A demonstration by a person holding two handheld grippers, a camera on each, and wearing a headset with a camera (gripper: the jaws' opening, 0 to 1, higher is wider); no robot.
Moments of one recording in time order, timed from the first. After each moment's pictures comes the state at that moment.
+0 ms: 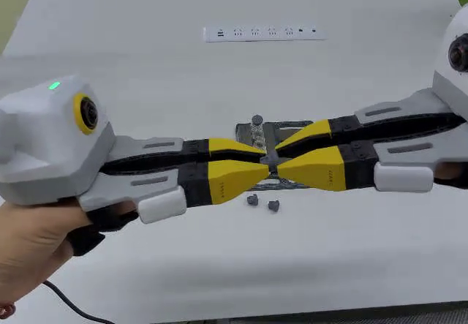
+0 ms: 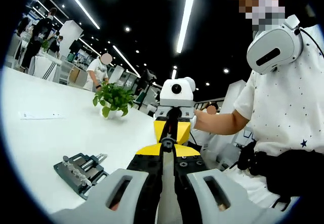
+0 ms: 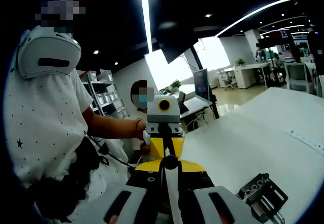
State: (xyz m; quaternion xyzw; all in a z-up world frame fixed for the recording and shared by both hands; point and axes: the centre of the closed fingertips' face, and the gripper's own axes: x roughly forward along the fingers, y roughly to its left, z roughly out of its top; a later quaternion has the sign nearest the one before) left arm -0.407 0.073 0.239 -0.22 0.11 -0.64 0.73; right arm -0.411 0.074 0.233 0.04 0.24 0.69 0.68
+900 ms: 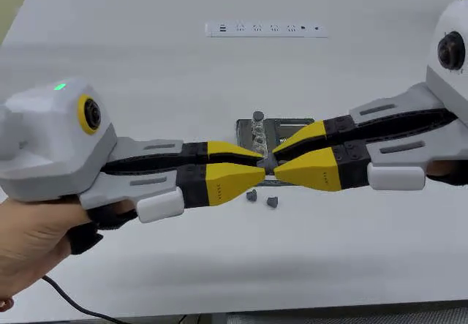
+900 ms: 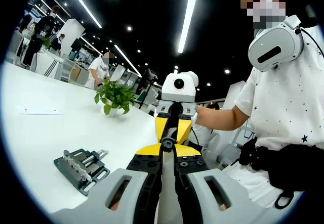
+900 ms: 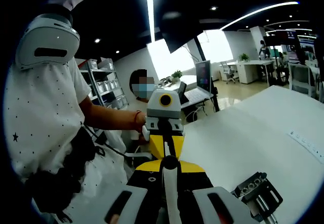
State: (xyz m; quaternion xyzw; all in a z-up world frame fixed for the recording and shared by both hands) left arm -0.409 0.077 0.224 -0.22 0.12 -0.64 0.73; right arm -0.414 0.078 0.220 -0.01 0.25 0.69 0.67
